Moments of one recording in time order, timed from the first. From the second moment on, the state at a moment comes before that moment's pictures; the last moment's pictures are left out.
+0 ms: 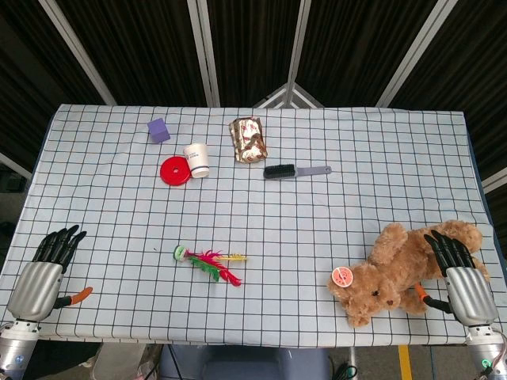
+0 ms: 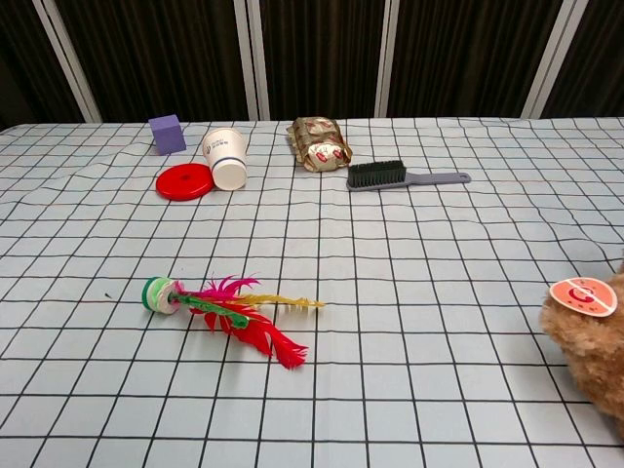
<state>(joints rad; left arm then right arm) -0.10 -1.19 0.02 -1.70 1.60 1.49 0.10 0.08 -1.09 0.02 -1.63 -1.55 1.44 0.16</state>
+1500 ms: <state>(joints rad) -0.37 -1.48 -0.06 -1.73 1.54 1.13 0.50 0.08 -1.08 0.02 -1.63 -1.54 1.44 0.18</state>
